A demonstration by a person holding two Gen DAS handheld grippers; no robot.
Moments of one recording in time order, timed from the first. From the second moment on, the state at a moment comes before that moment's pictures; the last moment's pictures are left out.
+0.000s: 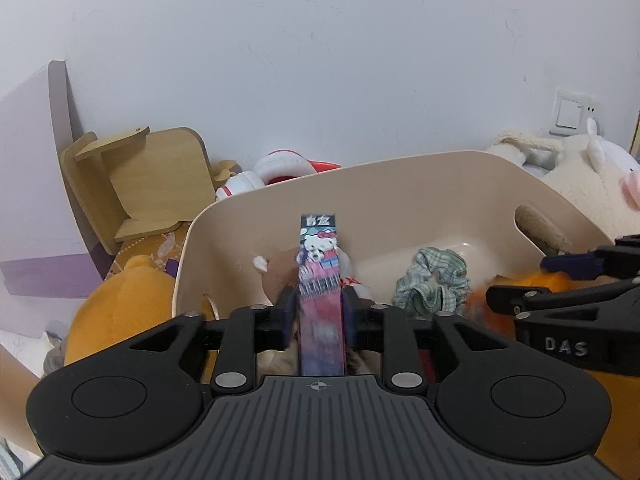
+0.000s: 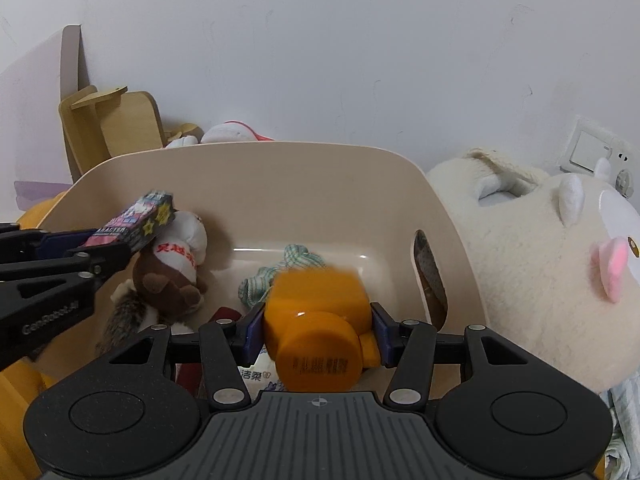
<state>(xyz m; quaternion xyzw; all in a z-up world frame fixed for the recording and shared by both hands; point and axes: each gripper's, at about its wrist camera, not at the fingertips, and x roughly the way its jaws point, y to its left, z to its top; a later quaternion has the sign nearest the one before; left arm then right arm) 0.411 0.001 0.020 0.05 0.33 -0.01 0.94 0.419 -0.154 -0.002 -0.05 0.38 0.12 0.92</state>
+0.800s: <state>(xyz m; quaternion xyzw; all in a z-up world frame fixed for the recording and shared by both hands) 0.255 0.020 0.023 0.11 0.27 -0.11 0.95 0.280 -0.191 0.022 -0.02 0.31 0.15 0.94</state>
